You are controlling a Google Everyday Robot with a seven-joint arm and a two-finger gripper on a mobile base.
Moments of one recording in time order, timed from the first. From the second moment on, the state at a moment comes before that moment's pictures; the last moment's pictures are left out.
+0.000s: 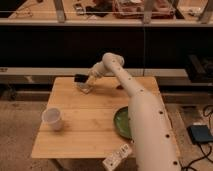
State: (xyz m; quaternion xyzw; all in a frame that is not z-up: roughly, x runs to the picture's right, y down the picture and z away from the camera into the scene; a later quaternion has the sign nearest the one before) arm -0.100 -0.095 0.983 -0.17 -0.31 0.12 0.93
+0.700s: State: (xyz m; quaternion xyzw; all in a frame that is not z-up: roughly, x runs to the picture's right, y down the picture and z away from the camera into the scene) arm -0.092 -0.076 1.006 -0.19 -0.30 0.11 0.93
